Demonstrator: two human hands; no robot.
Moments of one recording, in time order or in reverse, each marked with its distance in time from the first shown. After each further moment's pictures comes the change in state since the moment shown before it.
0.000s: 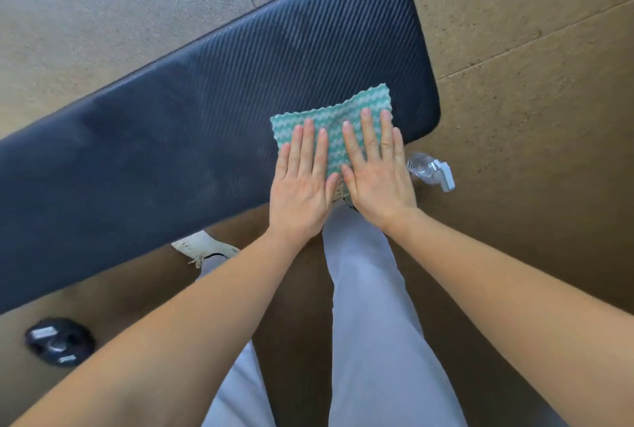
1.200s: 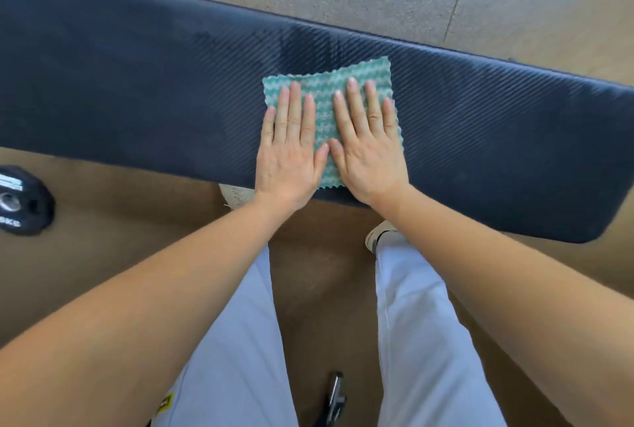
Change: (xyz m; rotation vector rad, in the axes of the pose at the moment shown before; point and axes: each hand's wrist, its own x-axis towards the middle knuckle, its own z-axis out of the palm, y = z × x) left_hand -0.127 -0.256 -0.016 -0.053 0.101 -0.566; right_hand 0.100 -0.298 -0.005 -0.165 0.008 -0.558
